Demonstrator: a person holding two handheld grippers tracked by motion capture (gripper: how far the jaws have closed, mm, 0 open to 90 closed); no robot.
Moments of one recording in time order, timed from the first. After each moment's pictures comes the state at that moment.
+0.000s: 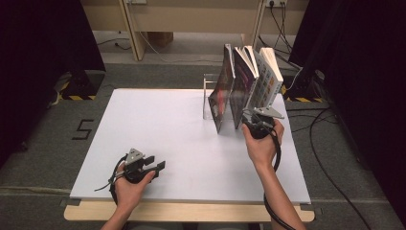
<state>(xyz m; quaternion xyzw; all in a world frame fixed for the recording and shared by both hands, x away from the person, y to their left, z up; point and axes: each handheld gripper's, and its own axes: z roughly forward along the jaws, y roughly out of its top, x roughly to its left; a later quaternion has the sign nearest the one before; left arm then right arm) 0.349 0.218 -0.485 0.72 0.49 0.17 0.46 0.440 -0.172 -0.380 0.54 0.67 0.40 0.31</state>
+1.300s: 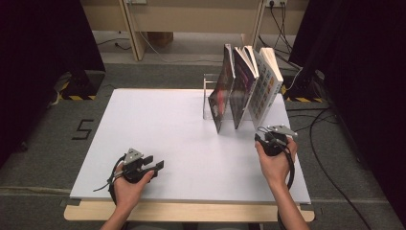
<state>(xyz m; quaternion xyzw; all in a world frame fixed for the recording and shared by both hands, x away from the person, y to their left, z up) 0.349 0.221 -0.486 0.71 0.50 0.17 0.46 0.409 -0.216 -0.419 0.58 0.68 0.36 0.28</state>
